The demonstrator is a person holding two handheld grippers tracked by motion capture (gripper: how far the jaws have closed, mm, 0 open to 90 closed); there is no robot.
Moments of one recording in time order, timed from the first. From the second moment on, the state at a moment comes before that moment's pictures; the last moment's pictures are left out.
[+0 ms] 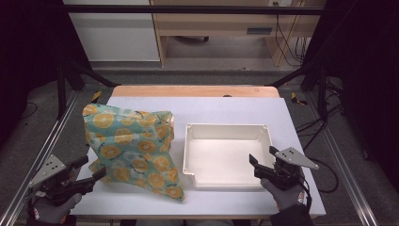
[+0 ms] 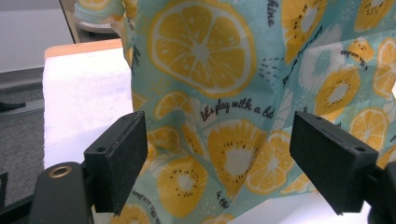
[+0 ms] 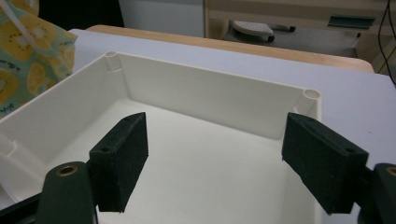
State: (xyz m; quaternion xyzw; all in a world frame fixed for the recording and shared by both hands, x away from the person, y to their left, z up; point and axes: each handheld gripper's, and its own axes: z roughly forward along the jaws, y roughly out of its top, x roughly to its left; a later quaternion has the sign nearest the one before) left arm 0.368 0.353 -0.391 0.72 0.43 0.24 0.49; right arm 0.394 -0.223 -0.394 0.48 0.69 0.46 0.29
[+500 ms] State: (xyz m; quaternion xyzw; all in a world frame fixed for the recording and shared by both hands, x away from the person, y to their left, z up) left arm 0.370 0.348 -0.383 0.72 0.43 0.24 0.49; right arm 0.397 -0.189 -0.385 0.45 0.70 0.48 0.28
